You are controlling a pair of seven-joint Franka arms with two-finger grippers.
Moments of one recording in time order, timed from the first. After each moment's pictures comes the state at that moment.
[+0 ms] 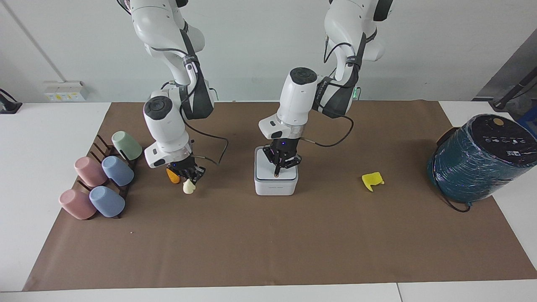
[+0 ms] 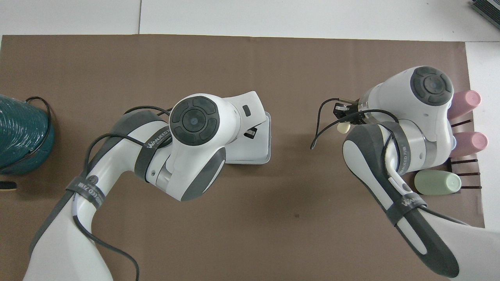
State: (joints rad) left arm -0.62 0.25 0.00 -1.71 -0.01 2.20 -0.15; right arm 0.23 0.23 -0.04 -1.85 0.03 2.15 0.50
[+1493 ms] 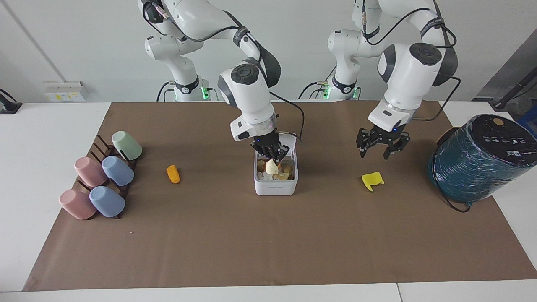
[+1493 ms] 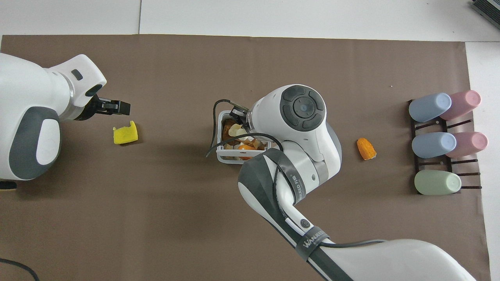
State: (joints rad) left arm -0.16 0.09 0.02 -1.86 -0.01 2.14 0.01; right arm 0.43 0.38 0.14 -1.63 0.09 2.22 1.02
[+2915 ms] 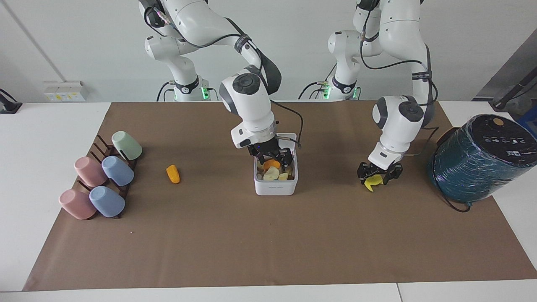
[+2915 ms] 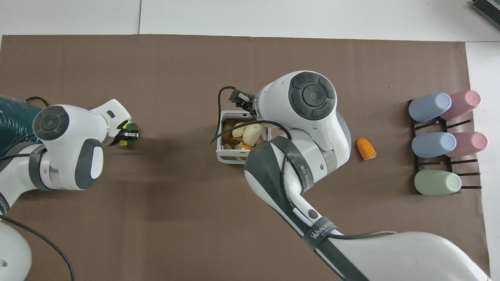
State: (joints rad) left arm -0.12 0.23 0.01 -2.15 -0.01 2.50 0.02; right arm 0.39 0.38 0.13 -1.55 0.01 2.20 0.98
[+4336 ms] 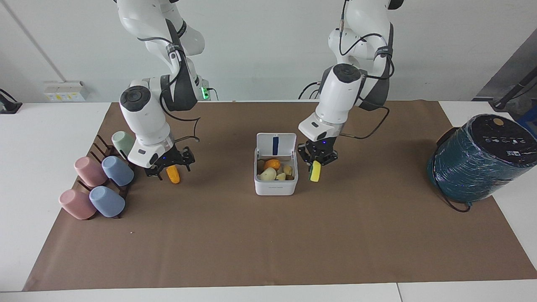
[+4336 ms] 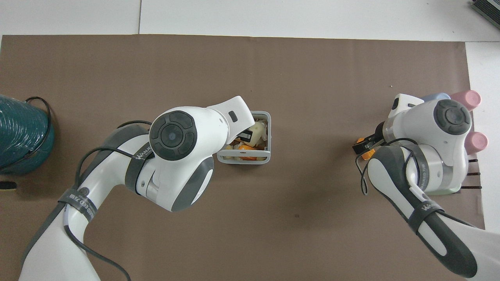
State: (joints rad) left arm -0.61 0.21 -0.02 -1.85 -0.08 2.40 -0.19; right arm -0.07 0.18 0.13 -2.16 -0.04 2.37 -0.41
